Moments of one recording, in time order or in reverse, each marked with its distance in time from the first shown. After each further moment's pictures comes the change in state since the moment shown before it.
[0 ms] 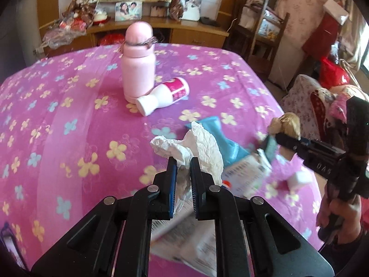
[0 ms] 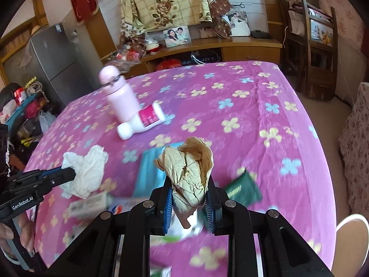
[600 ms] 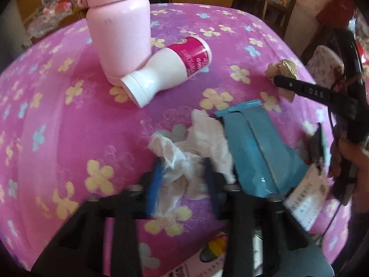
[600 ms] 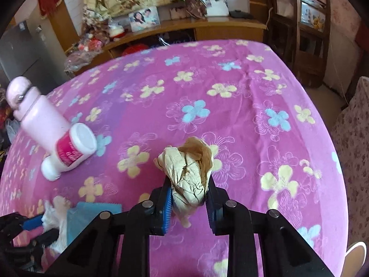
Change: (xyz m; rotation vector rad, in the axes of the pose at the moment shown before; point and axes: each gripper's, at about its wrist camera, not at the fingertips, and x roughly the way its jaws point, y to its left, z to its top) left arm 0.132 0.030 0.033 0.041 0.231 0.031; right arm 0.135 -0.051 0.073 0.067 0.098 -0.155
